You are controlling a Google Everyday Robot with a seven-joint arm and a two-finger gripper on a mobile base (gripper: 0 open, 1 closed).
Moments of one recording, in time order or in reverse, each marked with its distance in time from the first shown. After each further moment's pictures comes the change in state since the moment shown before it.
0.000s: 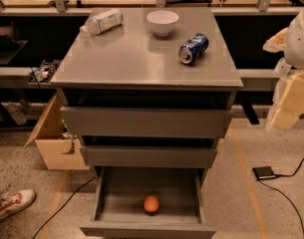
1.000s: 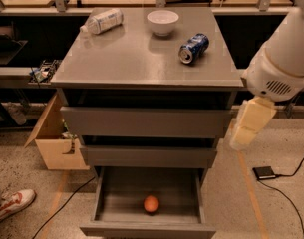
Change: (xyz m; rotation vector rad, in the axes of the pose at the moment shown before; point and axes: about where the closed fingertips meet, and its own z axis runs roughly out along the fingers) arm -0.006 0.007 0.072 -0.053 0.038 0.122
